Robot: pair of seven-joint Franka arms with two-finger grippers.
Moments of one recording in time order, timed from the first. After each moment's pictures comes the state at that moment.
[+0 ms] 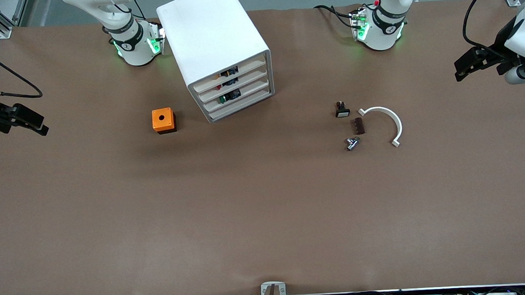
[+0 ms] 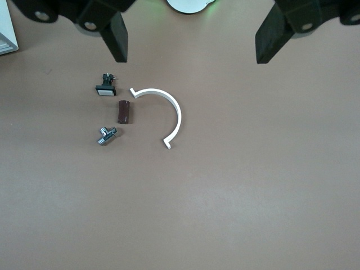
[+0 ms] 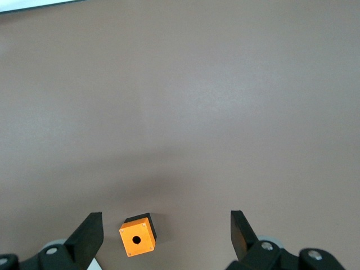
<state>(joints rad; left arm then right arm) 0.00 -0.09 -0.10 -1.63 0.05 1.49 -0.15 -0.04 -0.01 0.02 -1.61 0.02 1.66 0.12</state>
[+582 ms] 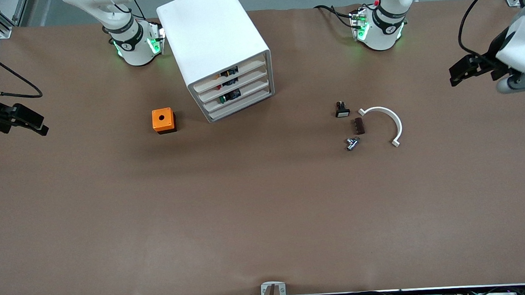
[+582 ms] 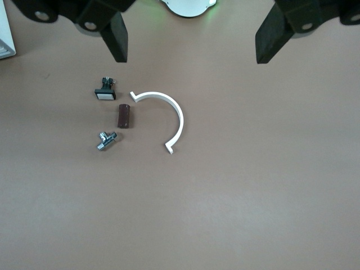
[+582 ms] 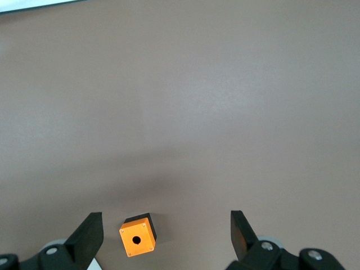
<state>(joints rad) -0.01 -0.03 -0.10 -1.63 0.04 1.48 -0.15 -0.04 -0.01 0.02 -1.61 0.02 1.66 0.12</state>
